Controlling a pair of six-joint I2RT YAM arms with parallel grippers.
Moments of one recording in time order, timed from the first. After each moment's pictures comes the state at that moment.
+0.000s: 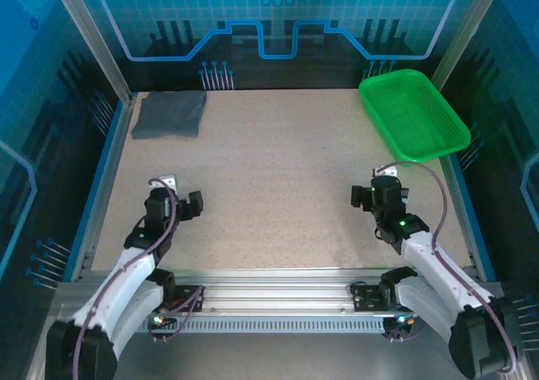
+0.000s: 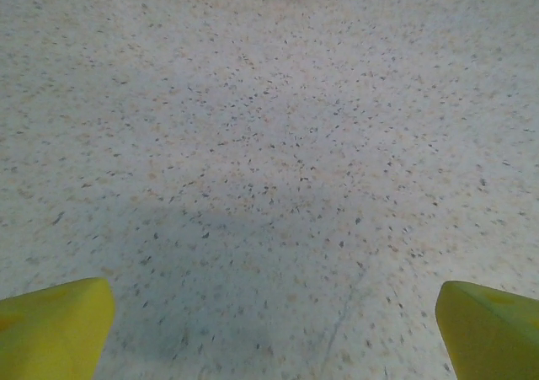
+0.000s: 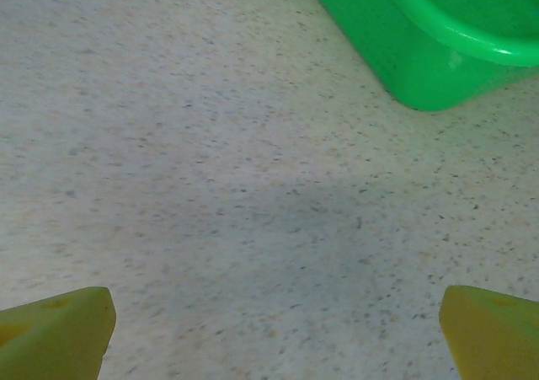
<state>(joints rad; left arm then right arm) -0.14 0.80 0.30 -0.13 -0.23 -0.26 0.25 0.89 0.43 -0.22 0.38 0.19</state>
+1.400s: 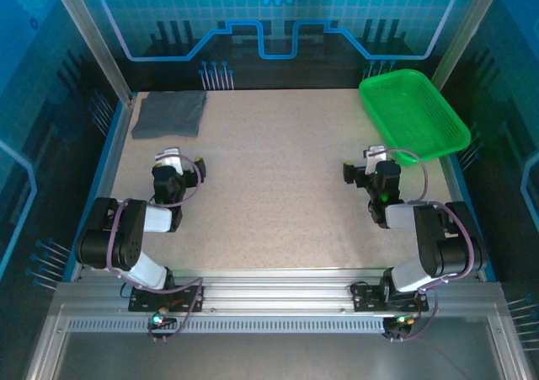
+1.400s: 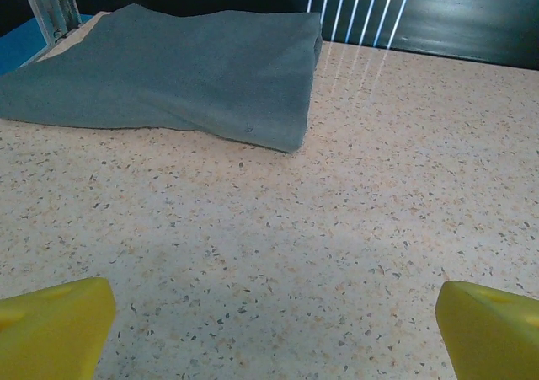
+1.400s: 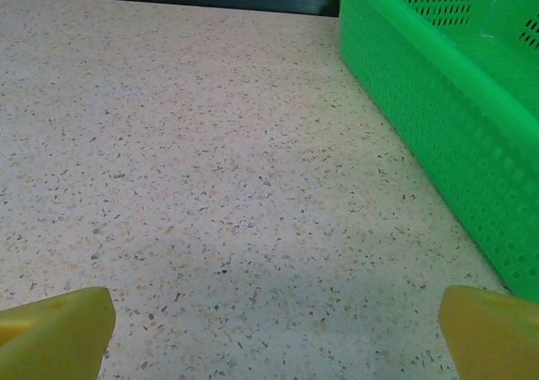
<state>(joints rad) 0.00 1.56 0.36 0.88 -0.13 -0.16 0.08 1.50 0.42 0.69 0.07 -0.04</state>
